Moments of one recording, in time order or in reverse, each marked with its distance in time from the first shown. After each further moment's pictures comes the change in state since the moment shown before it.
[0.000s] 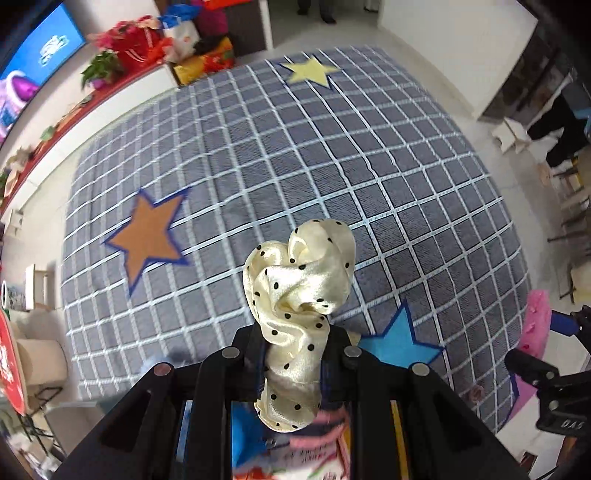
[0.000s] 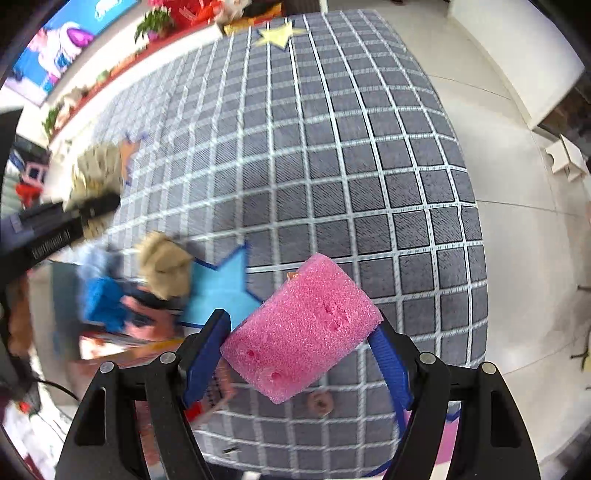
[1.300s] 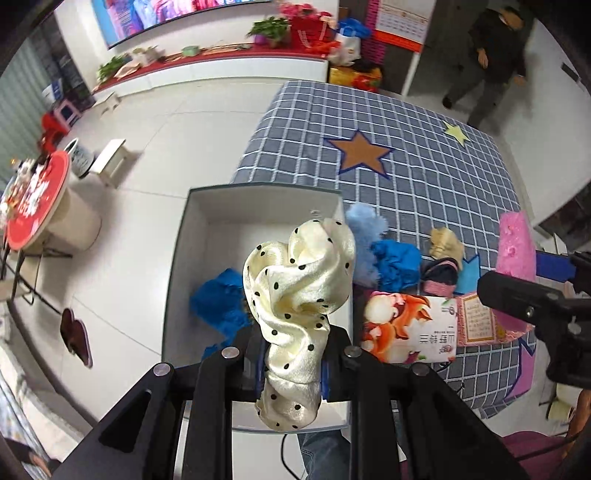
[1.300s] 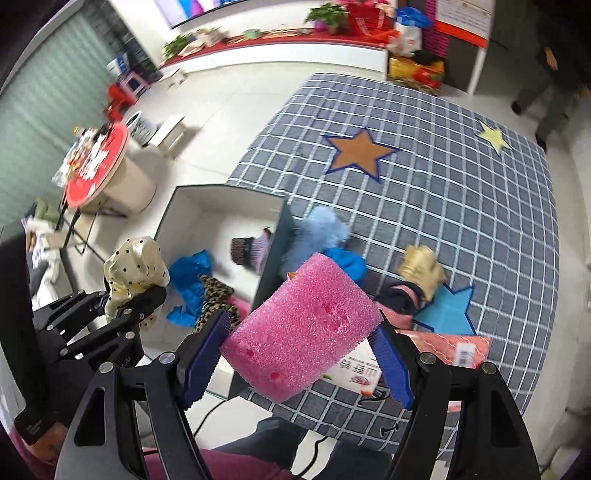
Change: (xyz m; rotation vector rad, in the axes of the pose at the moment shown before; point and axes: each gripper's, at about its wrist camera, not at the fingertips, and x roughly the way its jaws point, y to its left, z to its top) left arm -0.145 0.170 -0.264 -0.510 -0.102 0.113; right arm -0.065 0.309 -0.107 -0.493 -0.068 0.119
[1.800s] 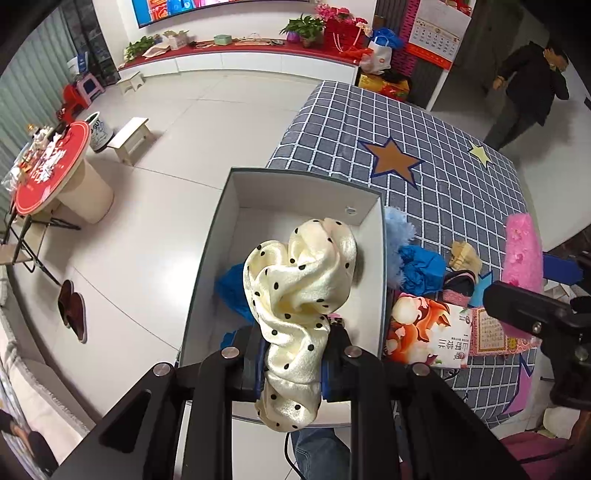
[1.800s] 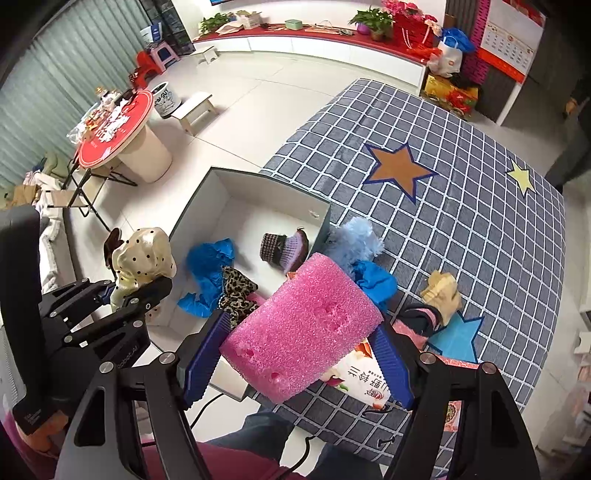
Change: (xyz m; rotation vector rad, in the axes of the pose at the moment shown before) left arm 0.001 0.037 -0.014 -0.110 -0.003 0.015; right arm 0.008 0.046 0.009 -0.153 0.020 -0.011
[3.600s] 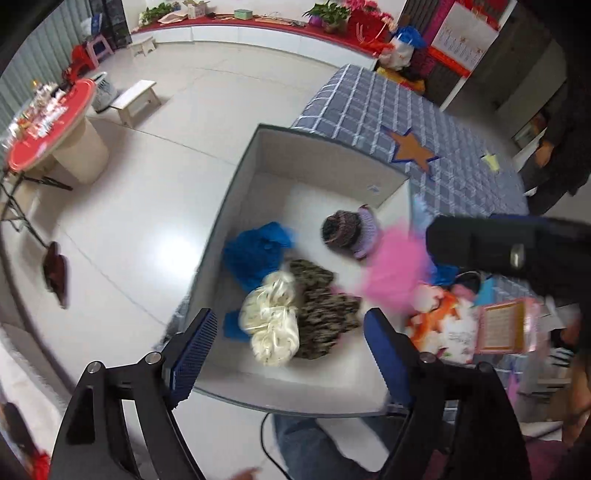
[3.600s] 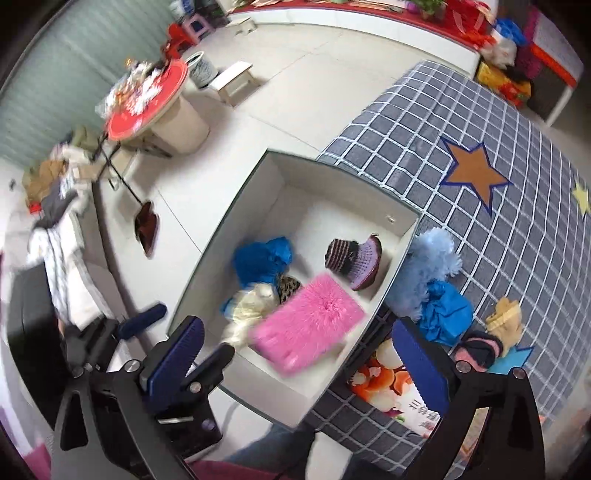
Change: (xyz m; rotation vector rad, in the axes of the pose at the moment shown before) left arm 0.025 0.041 -0.019 -0.126 0.061 -0.095; right arm 0.057 0.042 0.043 -0.033 0.119 0.159
